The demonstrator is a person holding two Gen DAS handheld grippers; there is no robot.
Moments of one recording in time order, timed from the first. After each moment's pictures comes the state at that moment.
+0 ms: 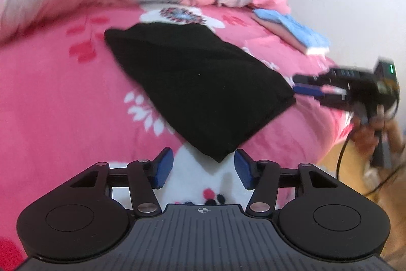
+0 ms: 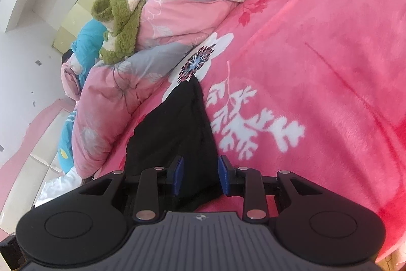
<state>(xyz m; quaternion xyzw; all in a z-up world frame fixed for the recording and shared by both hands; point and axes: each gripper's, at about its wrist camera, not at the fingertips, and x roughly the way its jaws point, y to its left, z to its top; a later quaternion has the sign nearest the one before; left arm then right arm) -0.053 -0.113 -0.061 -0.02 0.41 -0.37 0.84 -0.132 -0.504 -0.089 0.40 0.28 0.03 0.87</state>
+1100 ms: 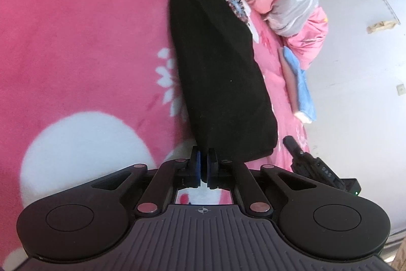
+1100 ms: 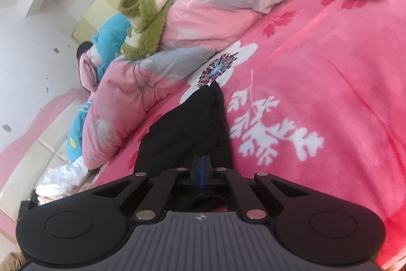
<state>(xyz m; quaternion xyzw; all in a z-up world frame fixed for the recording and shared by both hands) -0.002 -0.071 -0.092 -0.31 0.54 -0.32 0.72 -0.139 -0.487 -0.077 0.36 0.26 0.06 0.90</state>
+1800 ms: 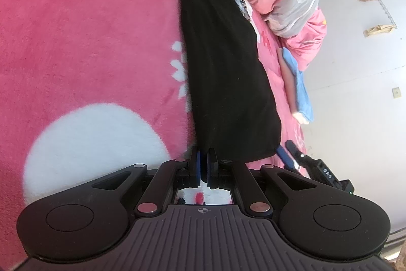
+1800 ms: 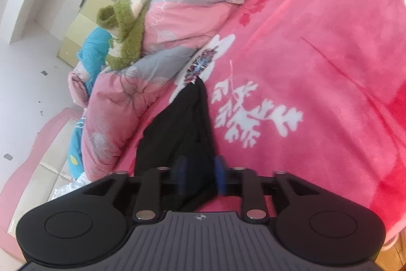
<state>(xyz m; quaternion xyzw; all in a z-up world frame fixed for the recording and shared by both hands) -0.003 -0.065 -0.110 -0.32 0.53 -0.32 0.71 -0.148 -0.496 -0.095 0.42 0.27 0.03 0.86</state>
